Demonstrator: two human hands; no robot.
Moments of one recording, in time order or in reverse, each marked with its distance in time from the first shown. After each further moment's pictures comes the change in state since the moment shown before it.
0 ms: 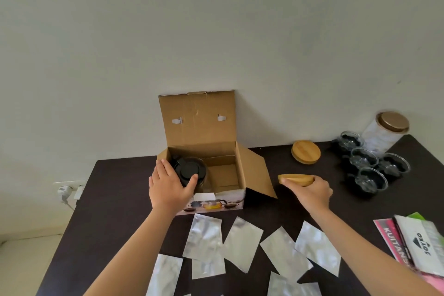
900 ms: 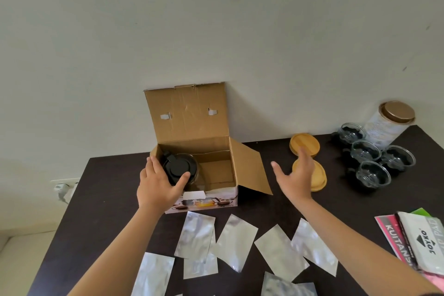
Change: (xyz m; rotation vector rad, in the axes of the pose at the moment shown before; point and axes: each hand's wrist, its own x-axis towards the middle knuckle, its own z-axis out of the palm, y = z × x) left_hand 0.001 0.005 -0.002 -0.078 0.005 -0.023; right_hand 0.011 -0.012 0.026 0.102 0.134 -0.507
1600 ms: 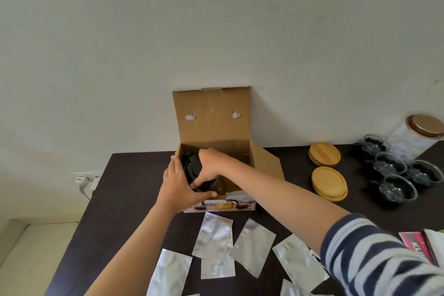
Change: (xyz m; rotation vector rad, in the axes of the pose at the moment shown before) left_hand 0.001 -0.016 -0.010 -0.128 -0.176 0.101; right_hand -0.023 -0.209 0.118 -0.544 -1.131 -0.423
